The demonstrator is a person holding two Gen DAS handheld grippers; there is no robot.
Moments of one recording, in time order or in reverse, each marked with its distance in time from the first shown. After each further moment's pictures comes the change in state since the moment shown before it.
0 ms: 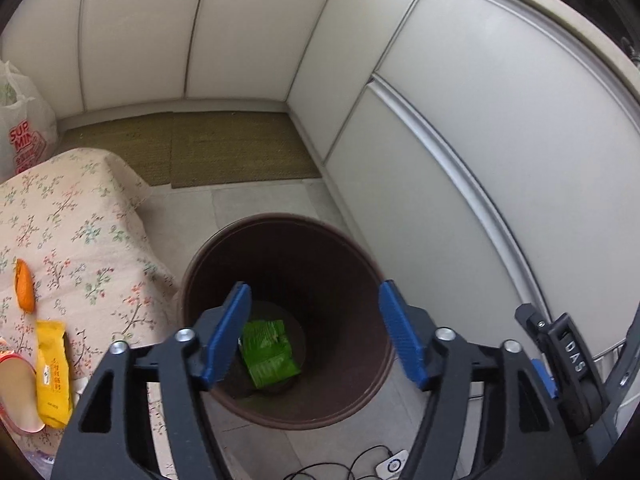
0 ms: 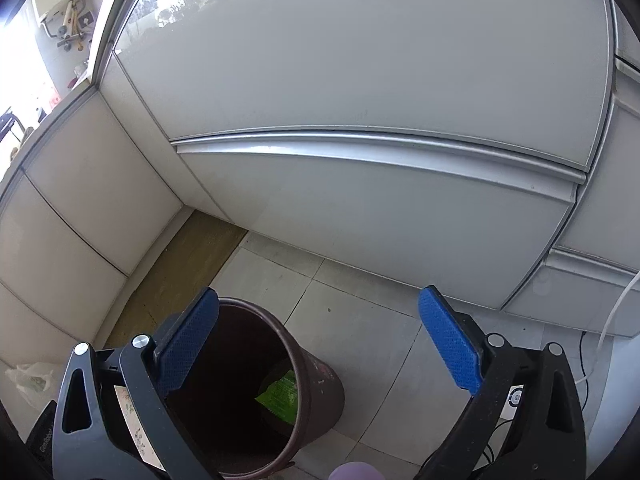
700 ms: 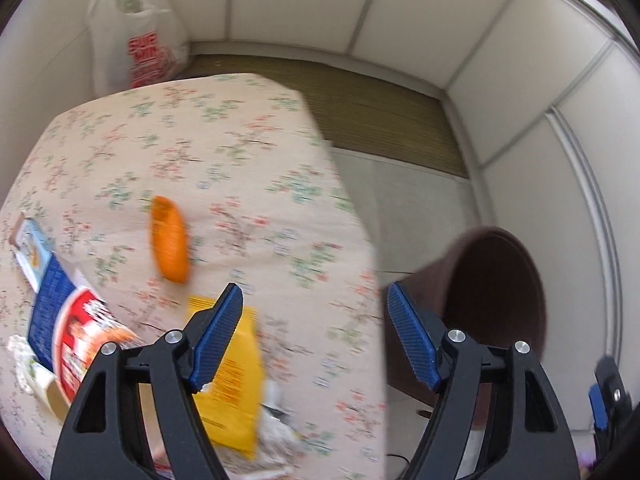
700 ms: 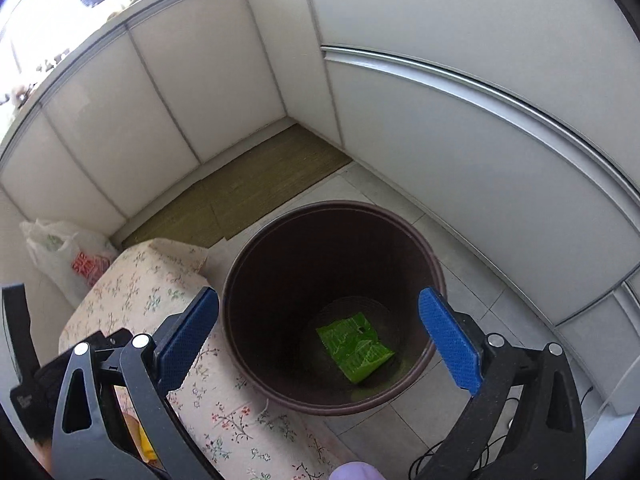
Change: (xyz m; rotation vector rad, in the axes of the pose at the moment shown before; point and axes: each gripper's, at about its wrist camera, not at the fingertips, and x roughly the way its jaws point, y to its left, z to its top) left arm -0.010 0.204 0.001 -0.297 0.127 0.333; right arm -0.016 0.132 -0.080 -0.433 0.167 0.184
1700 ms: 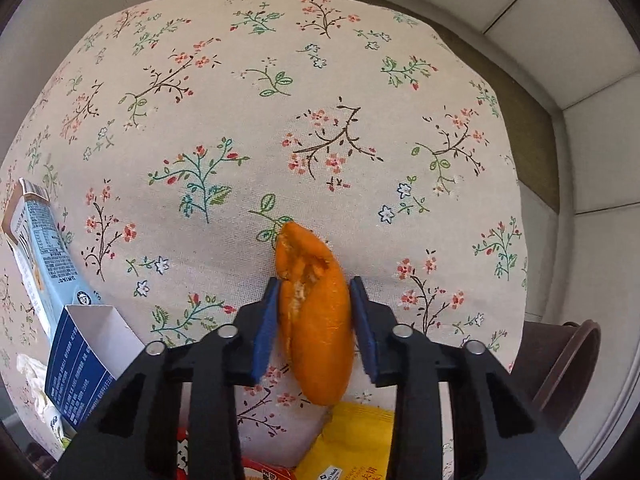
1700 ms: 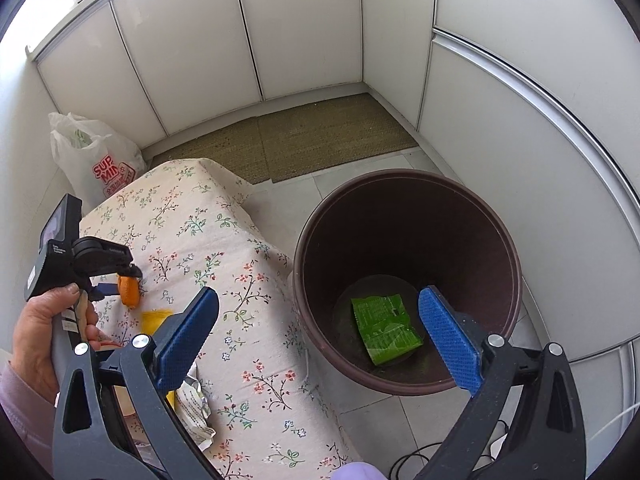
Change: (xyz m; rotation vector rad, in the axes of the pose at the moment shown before) left arm 0.090 0.116 0.057 -0.247 0.239 0.134; right arm 0.018 0.076 -0.026 -0.251 0.104 0.051
